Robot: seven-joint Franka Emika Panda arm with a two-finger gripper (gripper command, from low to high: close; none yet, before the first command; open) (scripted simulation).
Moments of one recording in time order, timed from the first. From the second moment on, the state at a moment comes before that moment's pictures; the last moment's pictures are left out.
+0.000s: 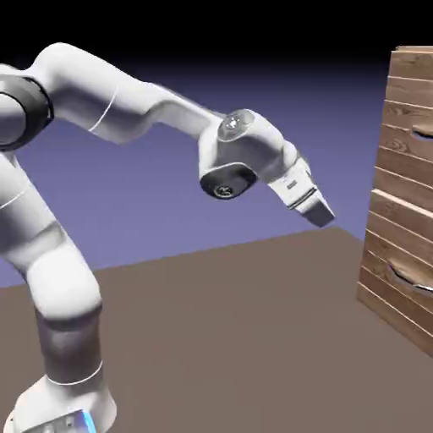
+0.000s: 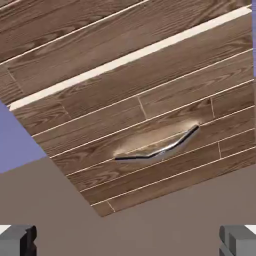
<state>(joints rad) 0.14 -0.35 -0.17 -2.49 0.70 3.00 0.49</state>
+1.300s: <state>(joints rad) 0.46 0.17 -0.56 -1.72 2.40 2.90 -0.11</state>
